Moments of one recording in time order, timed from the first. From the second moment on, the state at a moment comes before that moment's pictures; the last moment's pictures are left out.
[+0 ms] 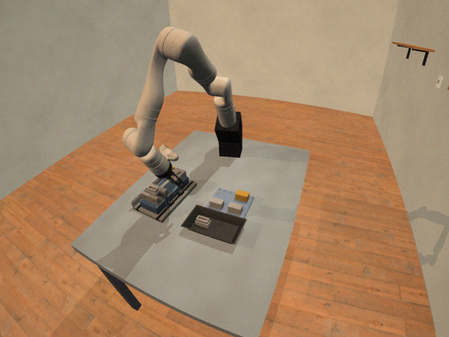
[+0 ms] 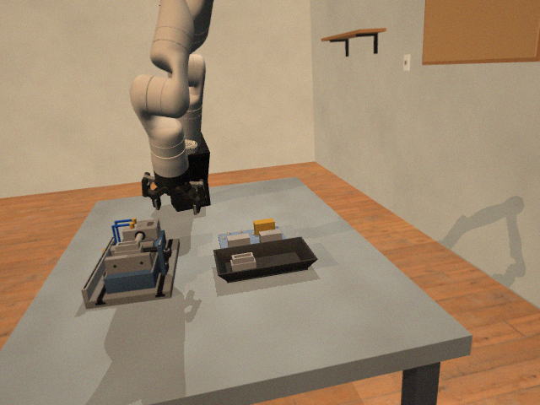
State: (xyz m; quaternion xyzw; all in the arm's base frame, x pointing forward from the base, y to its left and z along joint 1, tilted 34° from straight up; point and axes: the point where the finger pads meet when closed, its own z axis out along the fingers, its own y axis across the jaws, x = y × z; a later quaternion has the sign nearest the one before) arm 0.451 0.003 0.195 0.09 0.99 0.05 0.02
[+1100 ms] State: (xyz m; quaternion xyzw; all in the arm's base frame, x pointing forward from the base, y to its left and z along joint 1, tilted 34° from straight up) arm 0.455 -0.006 0.194 0.20 0.97 0.11 0.04
